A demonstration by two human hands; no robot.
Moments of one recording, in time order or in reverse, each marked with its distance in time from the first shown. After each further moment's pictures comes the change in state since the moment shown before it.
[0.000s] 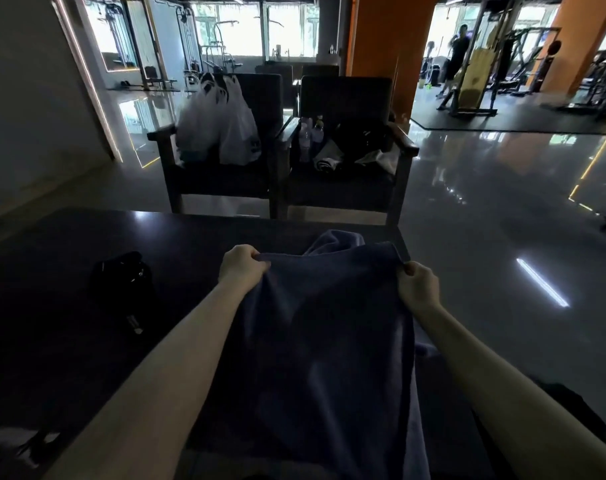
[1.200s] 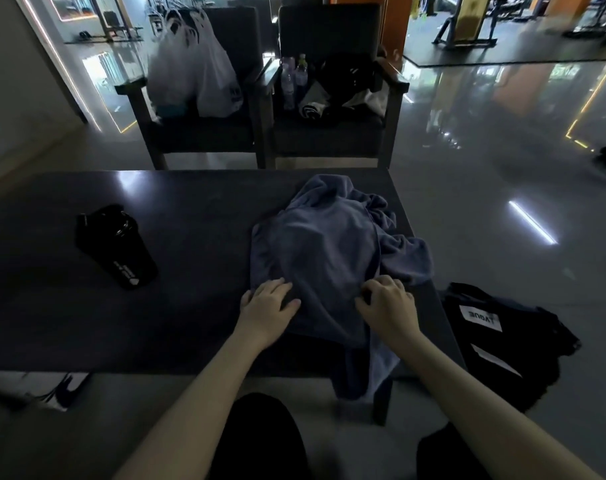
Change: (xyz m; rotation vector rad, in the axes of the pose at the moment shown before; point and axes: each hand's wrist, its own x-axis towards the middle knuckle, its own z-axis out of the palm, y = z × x) left_hand -0.138 -0.063 0.083 0.324 -0.344 0.269; right_hand -0.129 0.065 0.024 -0.489 -0.184 -0.240
